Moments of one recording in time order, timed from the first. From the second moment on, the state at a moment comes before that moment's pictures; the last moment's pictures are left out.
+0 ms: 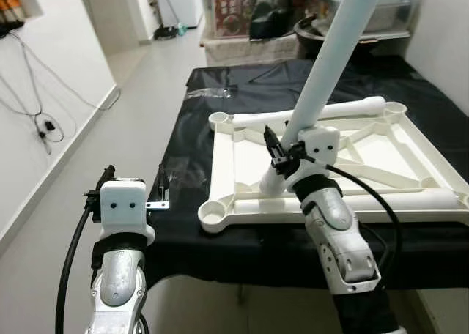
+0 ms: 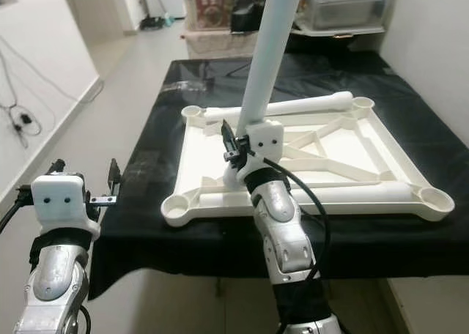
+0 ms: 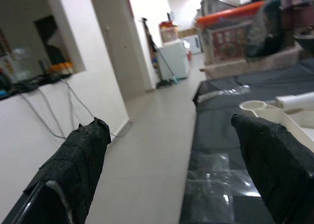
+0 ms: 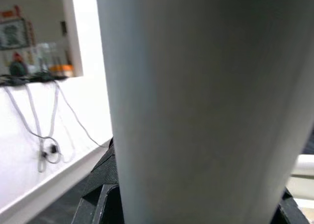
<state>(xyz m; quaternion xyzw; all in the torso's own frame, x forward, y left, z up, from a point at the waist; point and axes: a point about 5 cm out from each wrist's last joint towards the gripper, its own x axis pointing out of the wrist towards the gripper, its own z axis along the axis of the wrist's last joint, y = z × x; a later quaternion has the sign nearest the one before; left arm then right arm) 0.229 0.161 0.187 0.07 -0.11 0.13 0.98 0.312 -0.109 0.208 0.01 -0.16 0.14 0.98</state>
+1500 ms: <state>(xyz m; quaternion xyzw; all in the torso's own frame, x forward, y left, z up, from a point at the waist) 0.230 0.158 0.192 0.09 -0.13 0.12 0.98 0.313 -0.105 0.210 0.02 -0.16 0.14 0.98</state>
